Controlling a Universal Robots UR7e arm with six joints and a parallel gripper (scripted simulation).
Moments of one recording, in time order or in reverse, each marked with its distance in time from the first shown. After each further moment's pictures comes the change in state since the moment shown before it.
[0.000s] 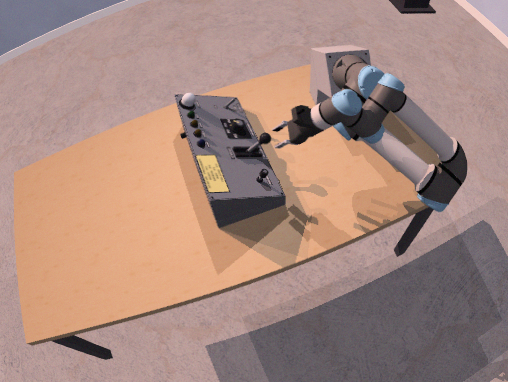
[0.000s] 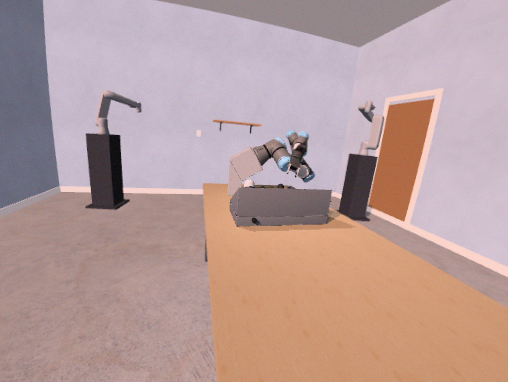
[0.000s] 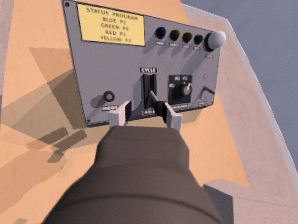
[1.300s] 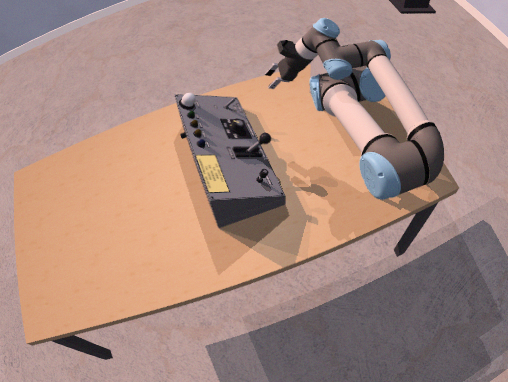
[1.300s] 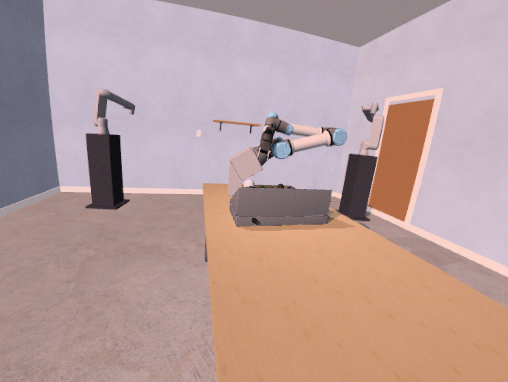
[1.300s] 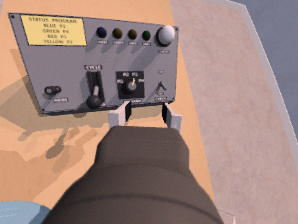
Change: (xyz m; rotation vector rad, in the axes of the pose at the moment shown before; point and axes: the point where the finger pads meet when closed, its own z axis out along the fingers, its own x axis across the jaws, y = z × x) arm 0.209 -0.010 -0.017 -0.062 -0.119 -0.014
